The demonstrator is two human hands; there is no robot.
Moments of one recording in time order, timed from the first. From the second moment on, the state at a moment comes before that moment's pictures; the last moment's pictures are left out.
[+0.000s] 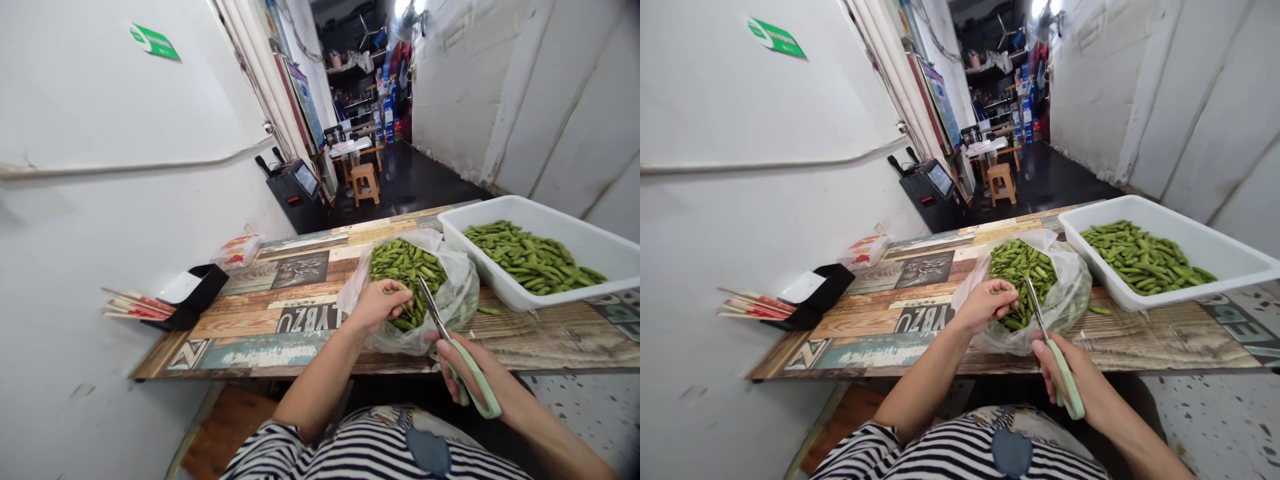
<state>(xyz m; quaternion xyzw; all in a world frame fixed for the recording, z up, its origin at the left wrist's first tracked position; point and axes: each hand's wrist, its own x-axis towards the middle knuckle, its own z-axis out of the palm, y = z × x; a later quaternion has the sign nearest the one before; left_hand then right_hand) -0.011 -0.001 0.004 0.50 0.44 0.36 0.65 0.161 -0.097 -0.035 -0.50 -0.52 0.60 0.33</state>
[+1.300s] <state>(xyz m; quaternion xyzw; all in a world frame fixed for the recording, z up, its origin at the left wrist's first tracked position) -0.039 0.020 0.008 0.49 0.43 0.37 0.66 0.165 -0.102 -0.037 -0.53 -0.42 0.63 0.38</state>
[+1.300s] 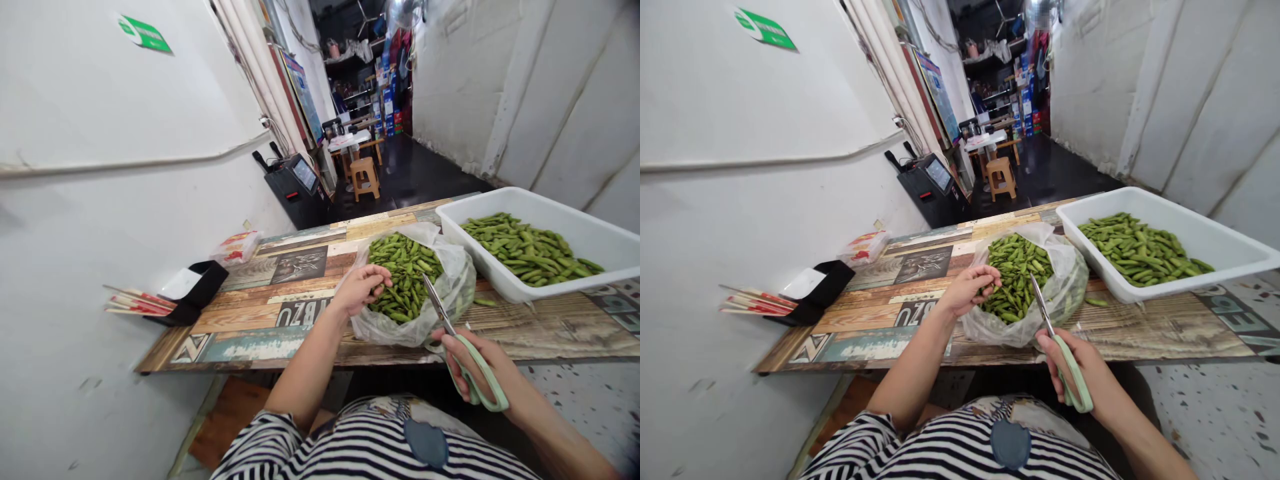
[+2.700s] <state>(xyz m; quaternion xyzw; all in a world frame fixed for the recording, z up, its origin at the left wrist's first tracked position) -0.026 0.012 0.003 0.55 0.44 0.33 0.63 0.165 -0.100 -0.031 -0.51 -0.49 0.60 0.37</state>
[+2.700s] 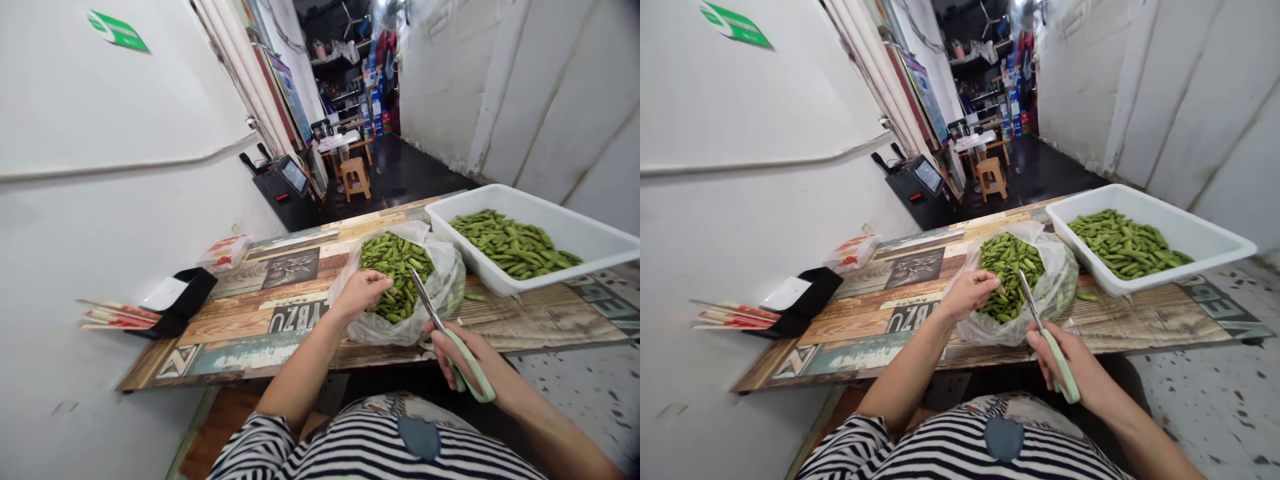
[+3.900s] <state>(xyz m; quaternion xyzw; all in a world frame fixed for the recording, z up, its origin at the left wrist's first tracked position) 0.001 -0.019 0.003 0.39 0.43 0.44 0.69 0.154 -0.101 -0.021 -0.50 -0.56 0.57 0.34</state>
